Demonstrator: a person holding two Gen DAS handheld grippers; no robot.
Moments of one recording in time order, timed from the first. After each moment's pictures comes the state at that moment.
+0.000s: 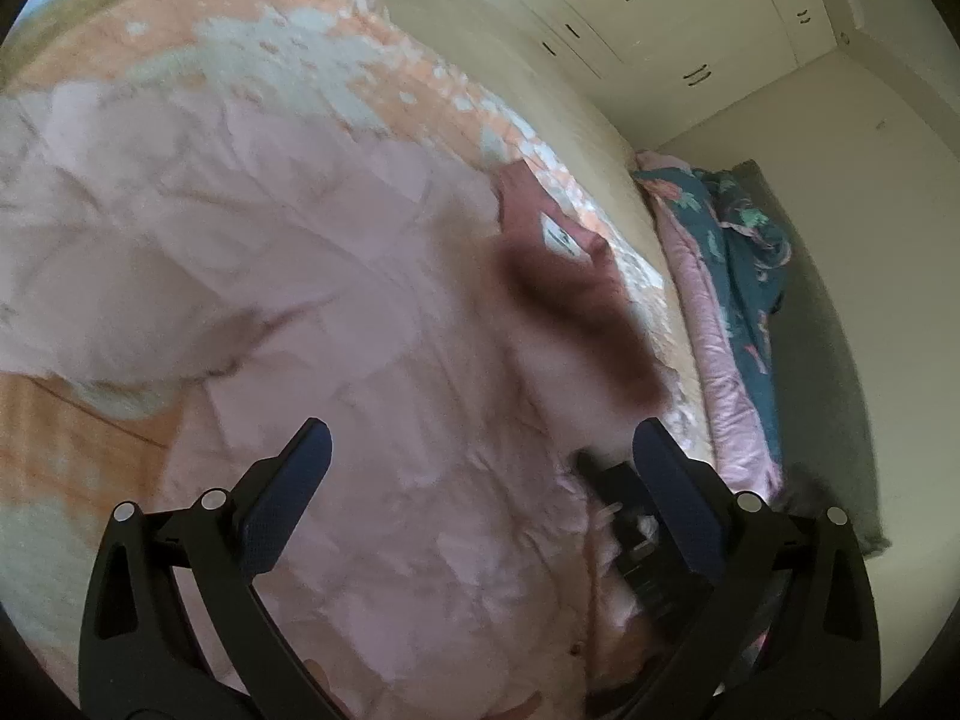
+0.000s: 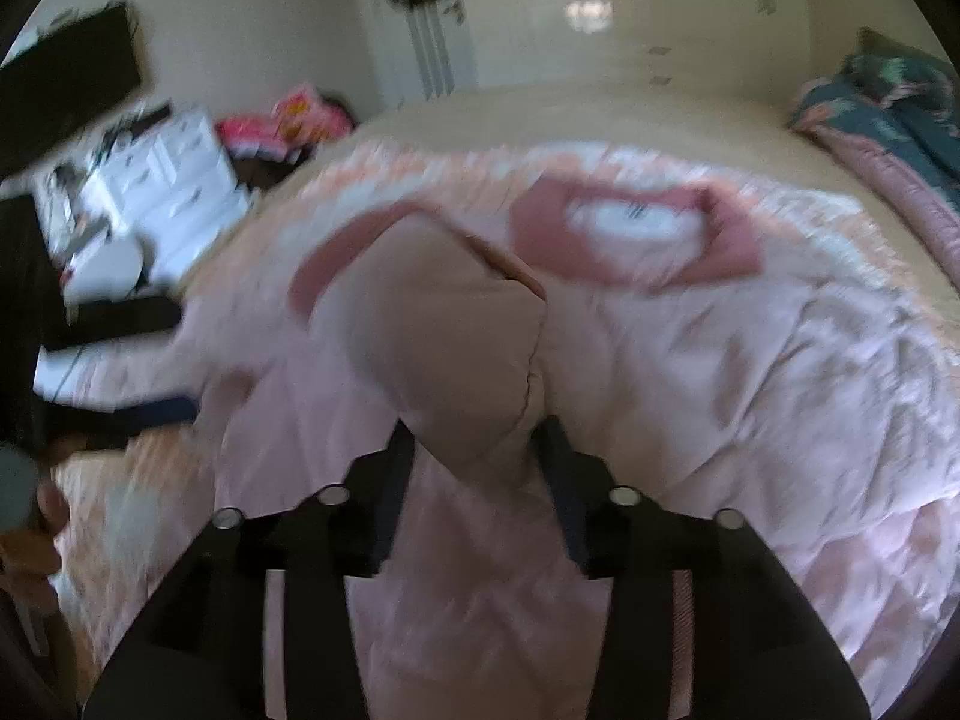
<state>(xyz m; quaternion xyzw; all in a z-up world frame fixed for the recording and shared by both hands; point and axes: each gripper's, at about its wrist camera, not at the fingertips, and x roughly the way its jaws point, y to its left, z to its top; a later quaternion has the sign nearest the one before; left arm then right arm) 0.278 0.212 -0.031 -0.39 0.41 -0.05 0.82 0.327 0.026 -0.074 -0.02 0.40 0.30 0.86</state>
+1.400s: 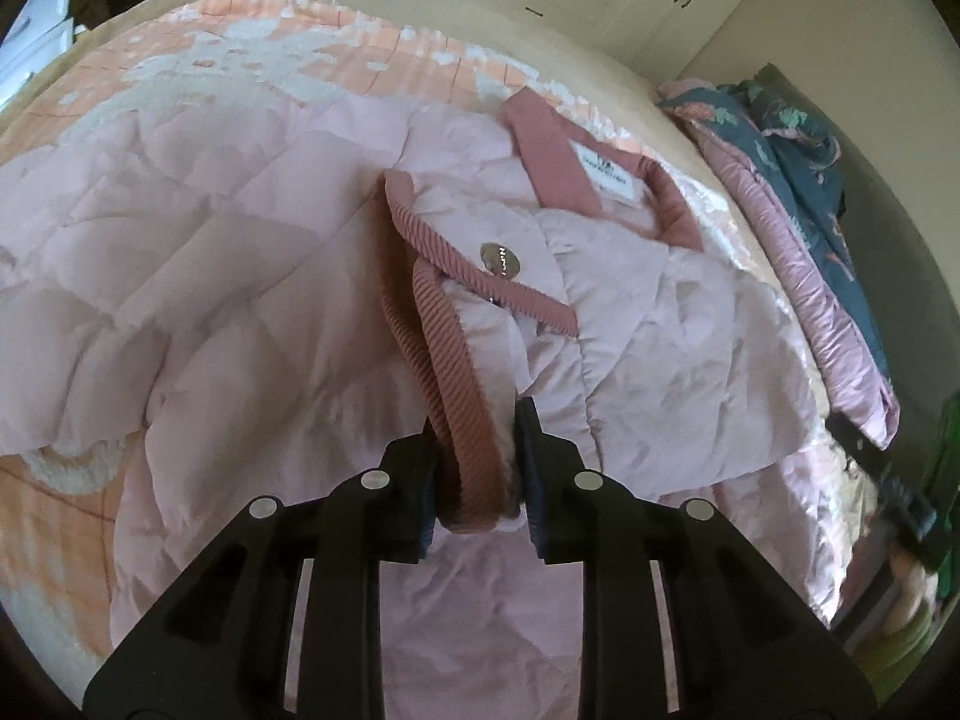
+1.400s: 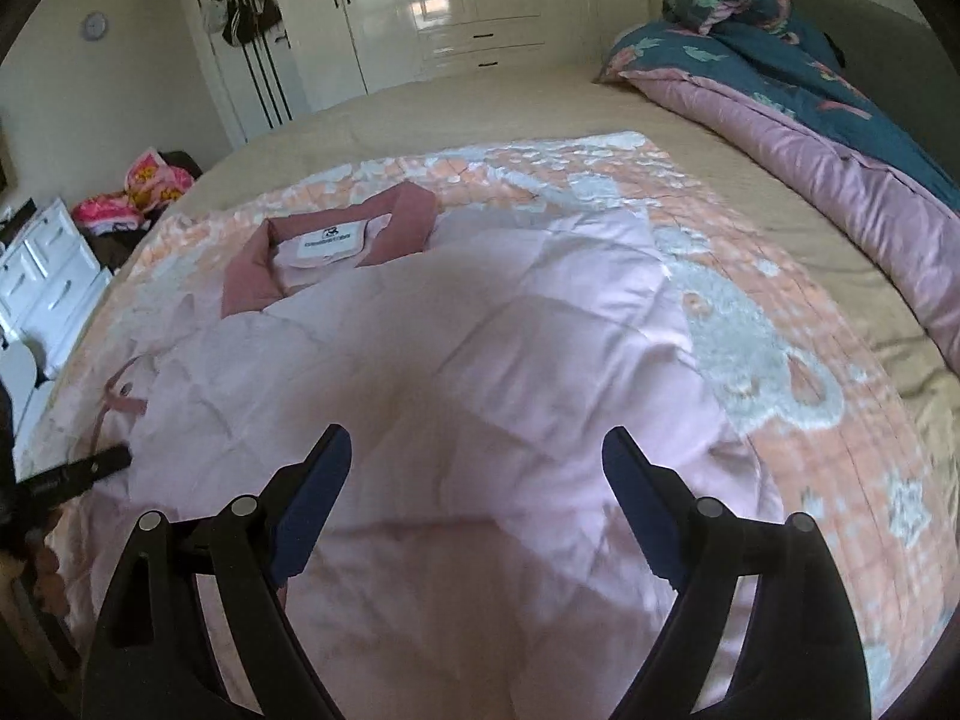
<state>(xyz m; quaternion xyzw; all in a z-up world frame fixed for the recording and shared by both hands) 0.322 0.168 -0.082 -0.23 0.45 -0.01 0.86 0.379 -0.161 -0.069 0.04 0.43 0.12 0.90</state>
